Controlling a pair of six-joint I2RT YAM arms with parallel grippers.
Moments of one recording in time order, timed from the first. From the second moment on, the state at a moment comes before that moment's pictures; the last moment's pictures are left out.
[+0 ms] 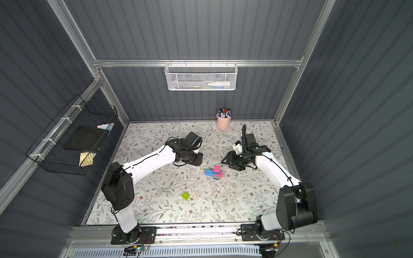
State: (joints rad) left arm -0.76 1.83 1.55 -0.80 0.07 -0.39; right arm 0.26 1.43 1.05 -0.75 -0.60 0.50
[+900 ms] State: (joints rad) left arm -0.90 1.94 1.69 -0.95 -0.01 -0.49; right arm 0.33 1.48 1.06 -0.76 -0.57 0.44
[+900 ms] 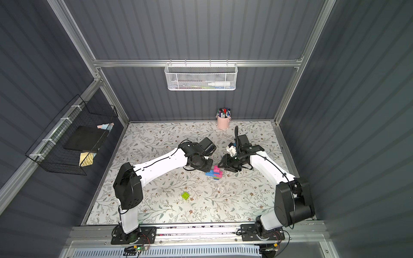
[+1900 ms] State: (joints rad) left arm -0.91 1.98 1.70 -0.93 -0.02 -0.49; right arm 0.36 1.51 1.04 -0.73 -0.58 0.43
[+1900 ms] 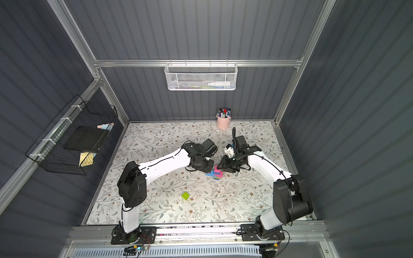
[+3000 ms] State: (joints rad) left arm -0.92 2.02 1.80 -1.05 -0.03 -0.52; right arm 0.37 1.43 0.93 -0.57 -0.57 0.61
